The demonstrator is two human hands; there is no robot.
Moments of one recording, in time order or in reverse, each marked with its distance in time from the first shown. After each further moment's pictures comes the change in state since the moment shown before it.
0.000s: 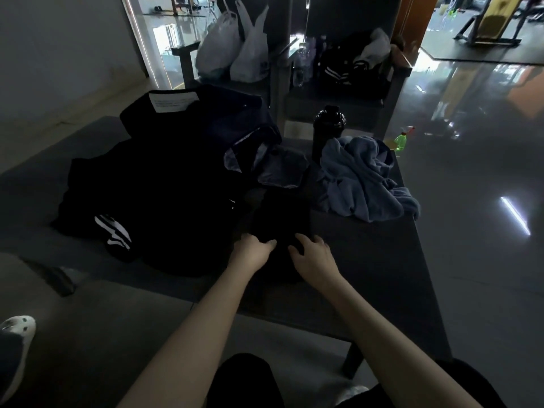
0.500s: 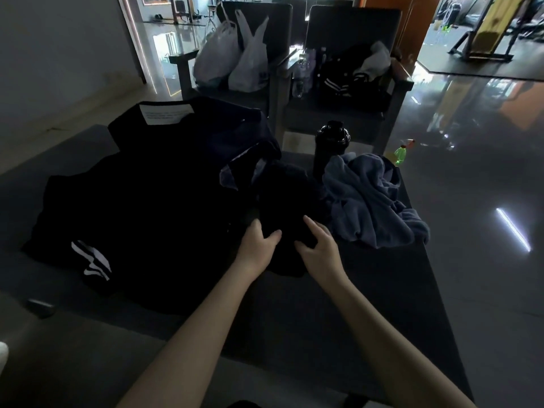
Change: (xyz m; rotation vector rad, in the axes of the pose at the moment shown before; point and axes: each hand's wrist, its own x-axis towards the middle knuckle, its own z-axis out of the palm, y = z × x) left_hand 0.040 0.038 -0.013 -0.467 0.068 0.403; right_hand 0.056 -0.011 -0.024 0.560 0.214 -0.135
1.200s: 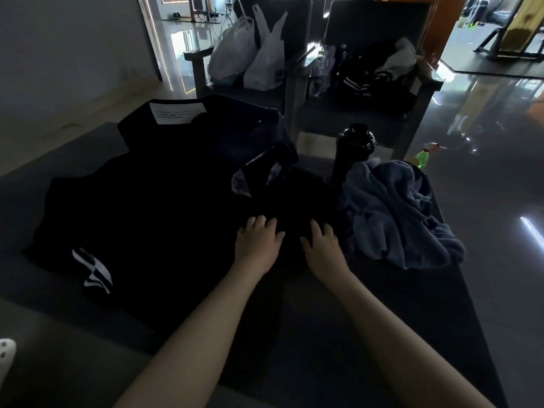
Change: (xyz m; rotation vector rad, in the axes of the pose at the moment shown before) left_hand 0.060 -0.025 -0.009 1.055 0.030 0.213; right_hand 0.061 0.020 0.031 -0.606 -0.140 0.014
